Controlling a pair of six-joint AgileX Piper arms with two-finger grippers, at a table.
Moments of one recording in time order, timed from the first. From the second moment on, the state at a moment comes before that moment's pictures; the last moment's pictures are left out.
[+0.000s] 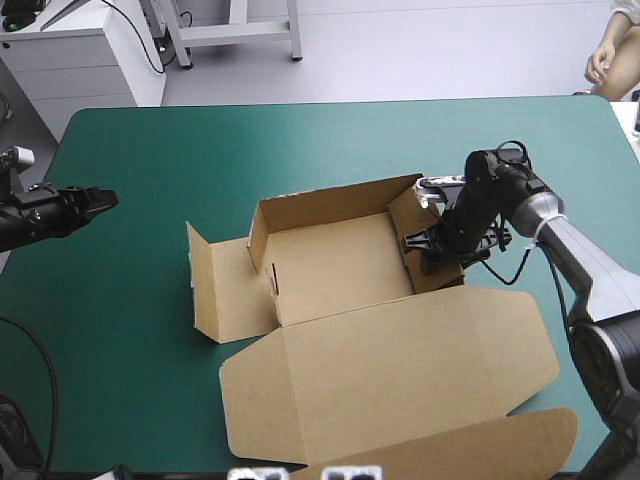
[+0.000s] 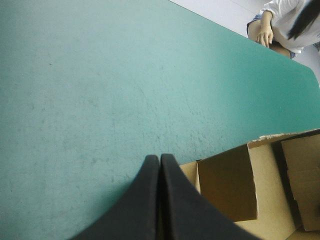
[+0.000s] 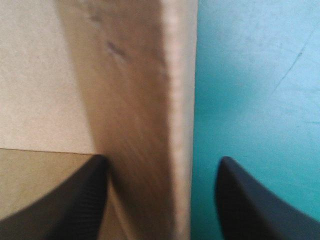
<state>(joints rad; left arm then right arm) 0.56 1.43 -1.16 -1.10 1.09 0.82 0.26 1.77 -1.46 0.17 1.22 0.02</state>
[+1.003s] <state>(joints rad) 0.51 1.73 -1.15 -1.11 1.06 0.81 0.22 1.45 -1.63 0.17 1.25 -0.27</state>
